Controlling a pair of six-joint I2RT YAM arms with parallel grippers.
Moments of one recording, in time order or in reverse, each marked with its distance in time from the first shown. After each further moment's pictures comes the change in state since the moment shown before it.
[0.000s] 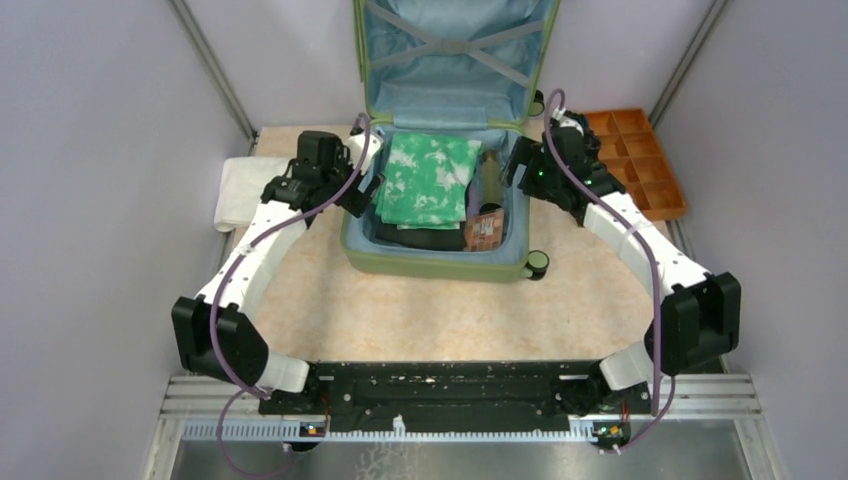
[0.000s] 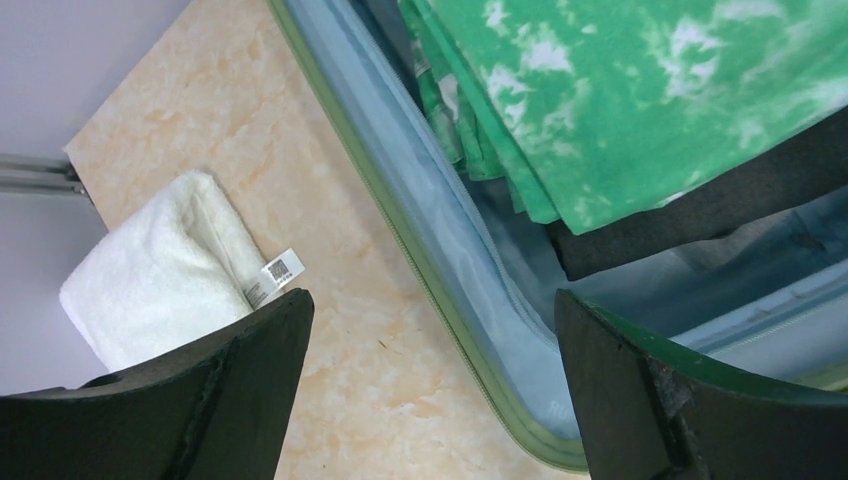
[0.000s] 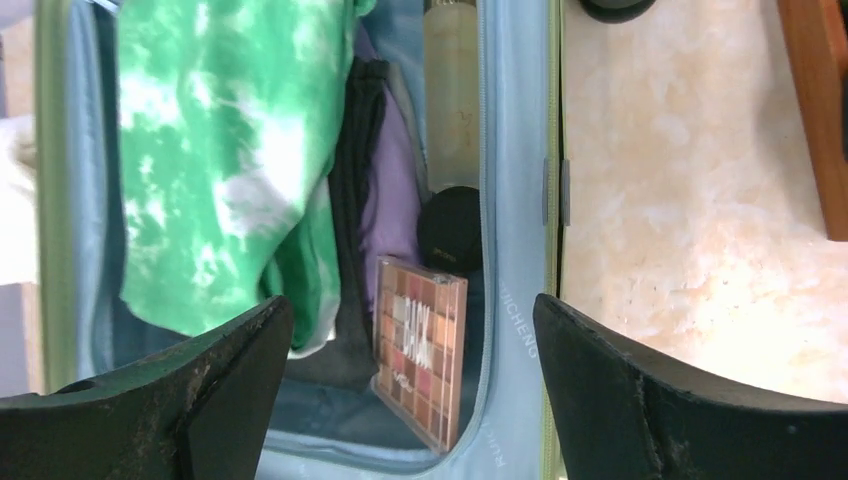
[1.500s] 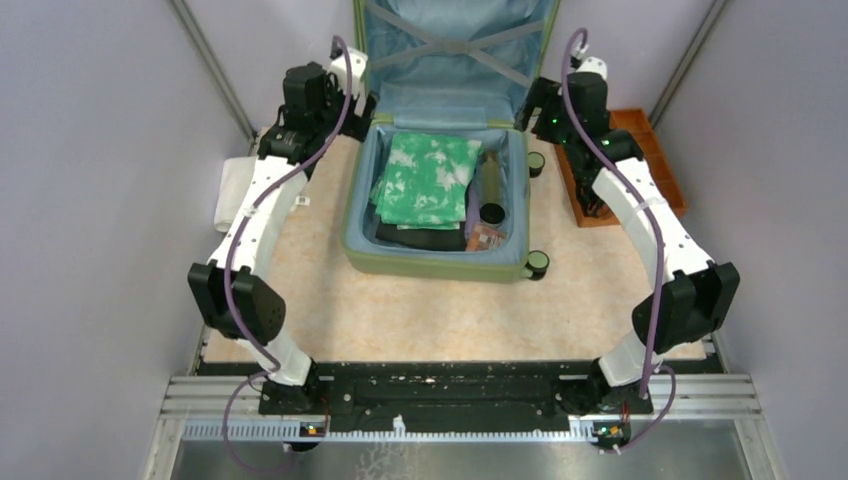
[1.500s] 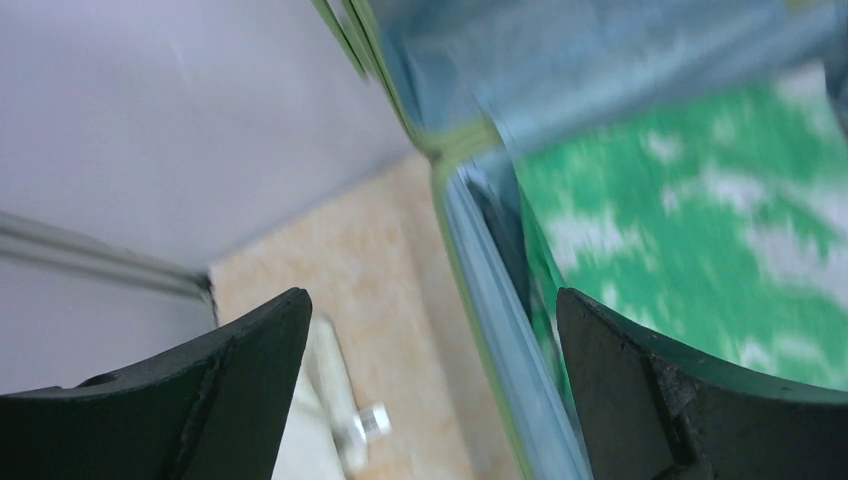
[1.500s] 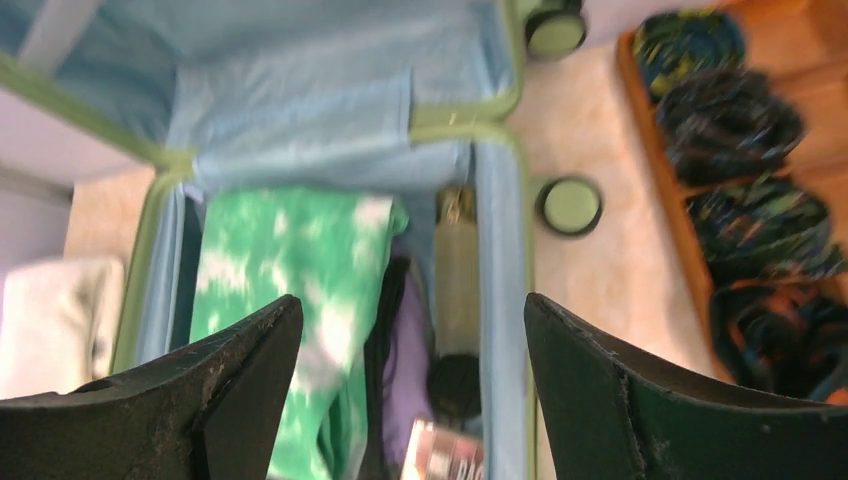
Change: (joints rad) left arm 0.047 0.190 0.338 0.135 -0.021 -0.098; right arm -0.018 0.100 0.370 -0.063 0.084 -0.125
